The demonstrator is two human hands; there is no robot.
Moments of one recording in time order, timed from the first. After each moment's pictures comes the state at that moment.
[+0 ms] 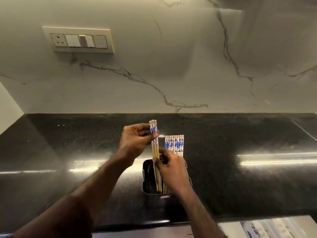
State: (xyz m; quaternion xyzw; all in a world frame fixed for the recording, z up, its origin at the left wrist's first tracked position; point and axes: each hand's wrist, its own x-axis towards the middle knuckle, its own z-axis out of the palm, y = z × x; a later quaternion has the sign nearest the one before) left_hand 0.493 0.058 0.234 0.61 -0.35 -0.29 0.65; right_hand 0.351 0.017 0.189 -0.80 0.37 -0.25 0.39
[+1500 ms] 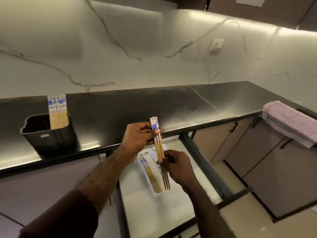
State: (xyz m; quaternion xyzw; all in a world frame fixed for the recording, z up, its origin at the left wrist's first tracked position) left_hand 0.004 0.083 0.244 0.53 -0.41 -0.45 0.59; right_hand -0.157 0.075 0.197 -0.70 0.52 -0.28 0.41
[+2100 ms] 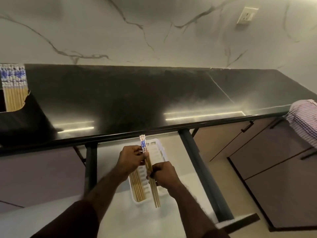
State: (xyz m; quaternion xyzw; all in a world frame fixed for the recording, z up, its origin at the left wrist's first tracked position) left_hand -0.032 -0.025 0.073 0.70 -0.33 -0.43 0.46; right_hand -0.176 -0.053 0.077 -0.64 0.56 -0.07 0.52
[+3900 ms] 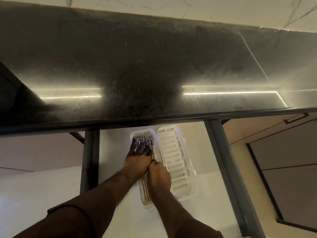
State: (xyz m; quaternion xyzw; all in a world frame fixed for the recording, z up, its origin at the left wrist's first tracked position) left_hand 0.002 -0.068 -0.092 0.75 -0.60 -0.26 -0.11; right_hand -0.100 -0.073 -0.060 -0.75 0.57 0.13 0.31
